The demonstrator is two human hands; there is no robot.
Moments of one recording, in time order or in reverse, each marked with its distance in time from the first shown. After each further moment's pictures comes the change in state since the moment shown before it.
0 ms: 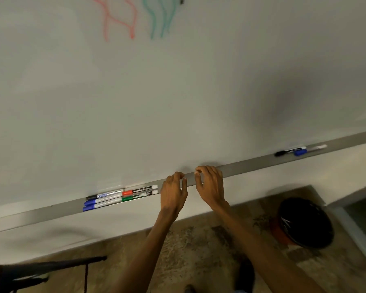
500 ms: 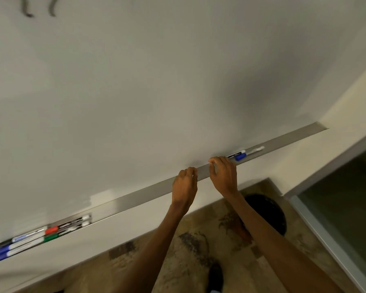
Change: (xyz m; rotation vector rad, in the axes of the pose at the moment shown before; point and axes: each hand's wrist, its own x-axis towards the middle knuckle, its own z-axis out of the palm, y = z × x) left_hand 0.051 0.200 0.158 -0.062 -0.150 0.195; right_hand 0.063 0.217 -0.154 -0.208 0.128 0.123
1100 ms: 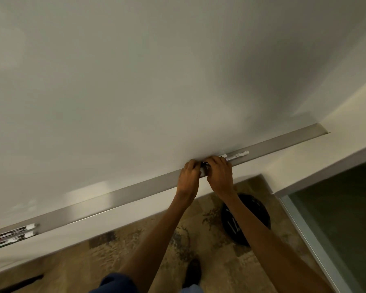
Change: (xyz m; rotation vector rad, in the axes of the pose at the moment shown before) left_hand 0.080 0.052 0.143 0.115 -0.170 0.037; right_hand 0.042 0.134 0.018 -0.080 -0.292 -0.017
